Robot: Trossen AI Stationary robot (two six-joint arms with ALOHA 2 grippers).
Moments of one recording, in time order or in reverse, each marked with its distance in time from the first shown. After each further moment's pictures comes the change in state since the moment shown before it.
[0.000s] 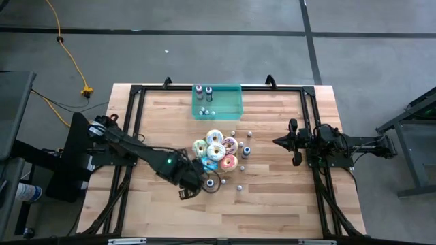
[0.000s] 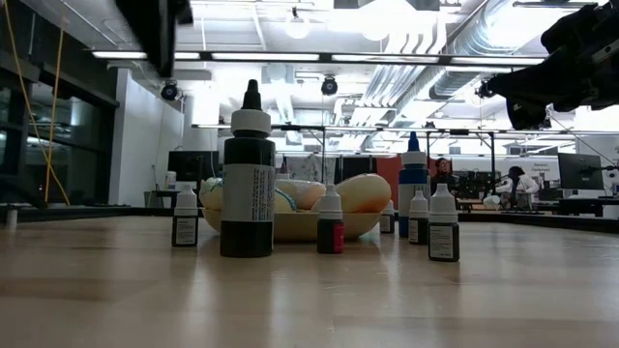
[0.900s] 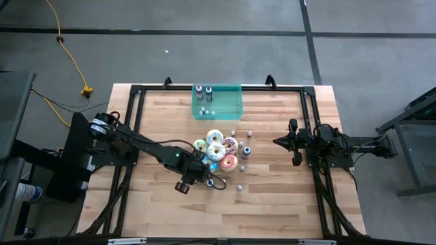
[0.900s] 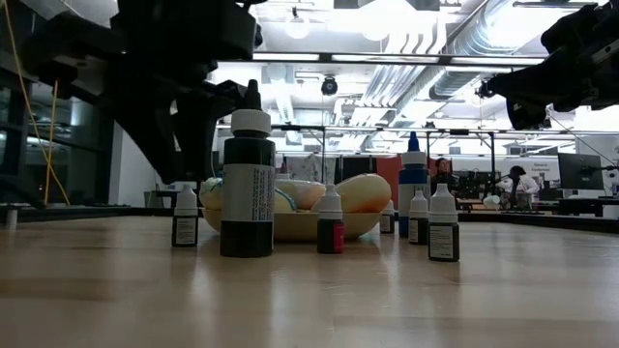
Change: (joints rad) left arm 0.125 -0.006 -0.347 0.482 0.133 0.786; right arm 0.000 0.000 0.000 0.000 0.000 0.000
